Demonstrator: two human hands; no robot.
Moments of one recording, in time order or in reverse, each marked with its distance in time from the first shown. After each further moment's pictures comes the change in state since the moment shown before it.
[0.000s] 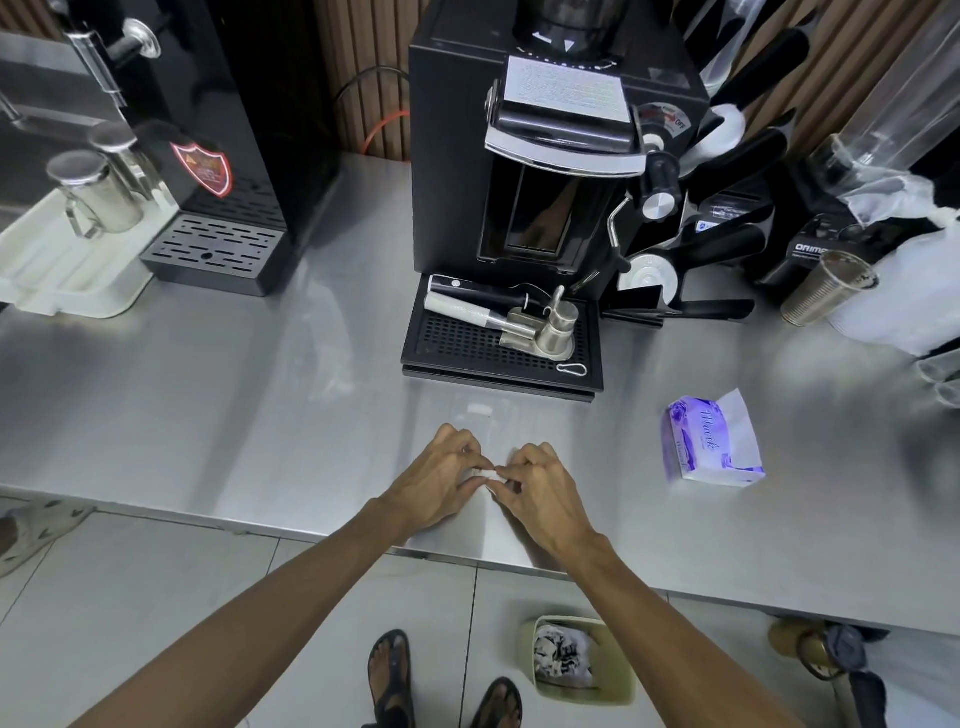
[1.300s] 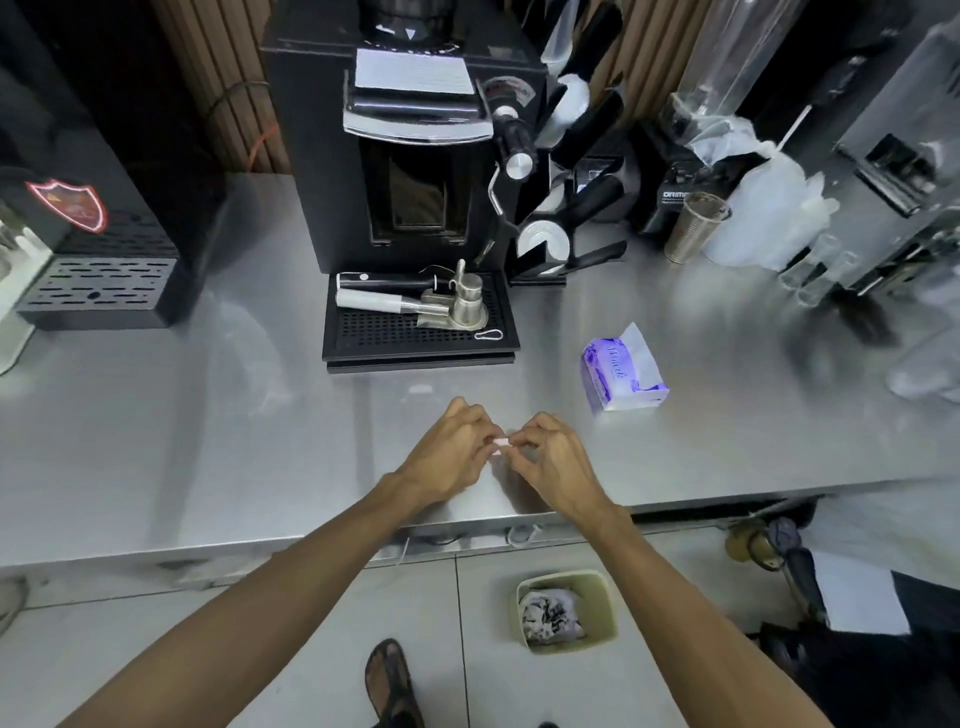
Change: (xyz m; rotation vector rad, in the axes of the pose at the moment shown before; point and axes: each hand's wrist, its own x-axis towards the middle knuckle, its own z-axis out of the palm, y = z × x) left_hand 0.036 0.077 0.017 0.005 -0.033 0.219; right_hand -0.061 0.039 -0.054 0.130 0.166 0.144
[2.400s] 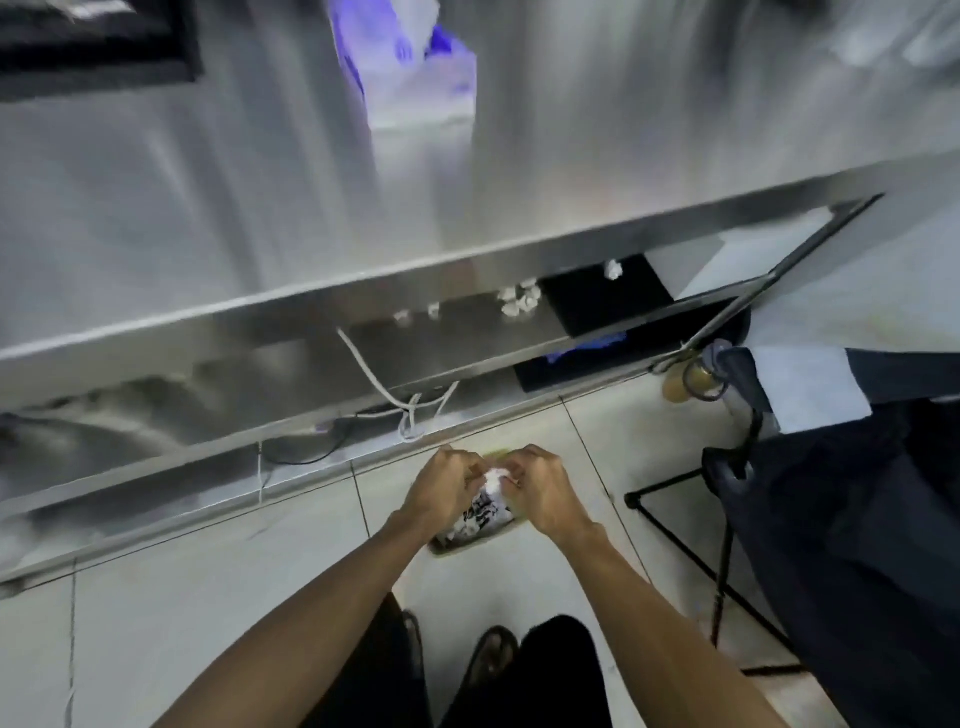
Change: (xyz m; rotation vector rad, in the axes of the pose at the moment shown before) left_hand -0.055 0.052 0.439 -0.219 -0.396 -0.335; right_hand -0.251 0.324 0.156 -0.006 -0.067 0.424
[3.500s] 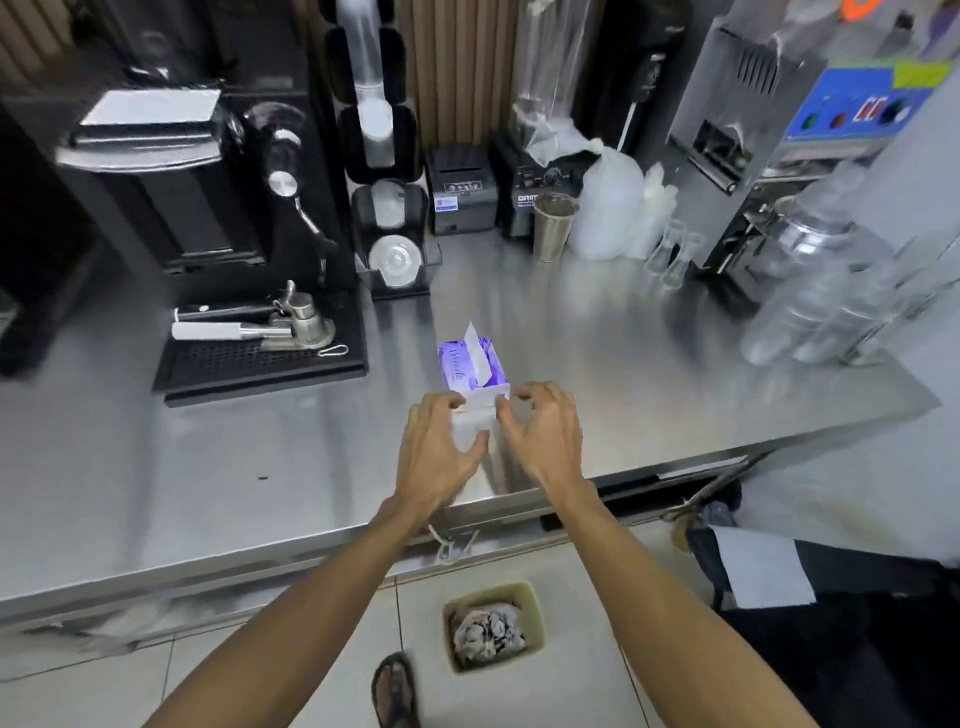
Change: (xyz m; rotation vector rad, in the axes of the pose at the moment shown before) left_hand -0.035 0.210 -0.314 -0.068 0.708 0.049; right_hand 0.088 -0.257 -0.304 0.098 0.442 -0.114
